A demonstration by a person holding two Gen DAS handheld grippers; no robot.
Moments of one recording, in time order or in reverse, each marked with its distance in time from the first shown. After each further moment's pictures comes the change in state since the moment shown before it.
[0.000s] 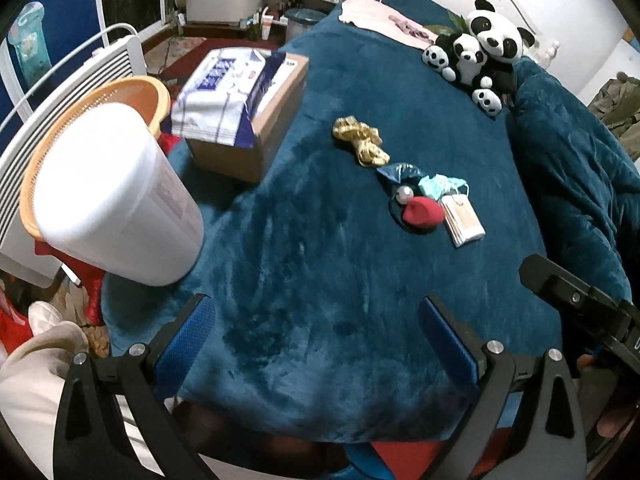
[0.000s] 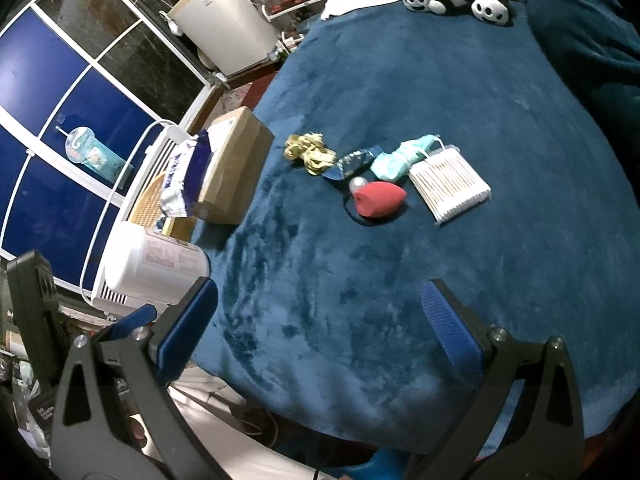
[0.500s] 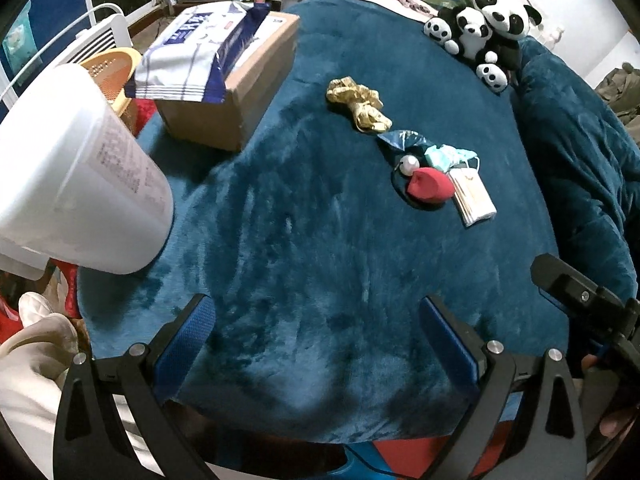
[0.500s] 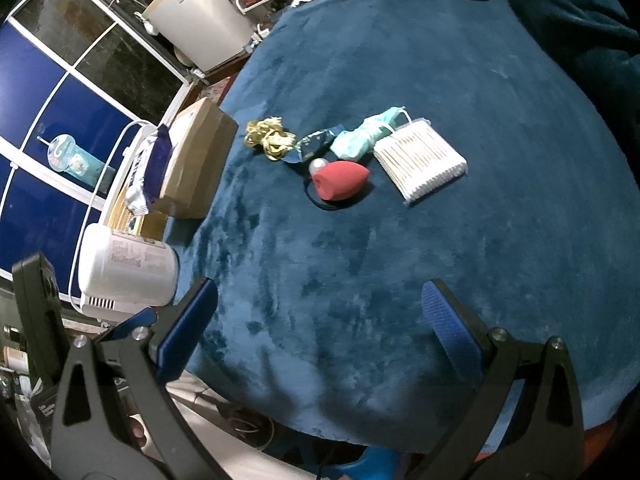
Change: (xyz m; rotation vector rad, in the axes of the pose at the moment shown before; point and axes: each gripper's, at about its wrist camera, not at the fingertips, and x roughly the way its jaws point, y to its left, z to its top) left arm 0.040 -0.006 -0.005 0.009 0.083 -0.006; right arm 0.017 -0.031 -0.004 0.062 0.035 -0.038
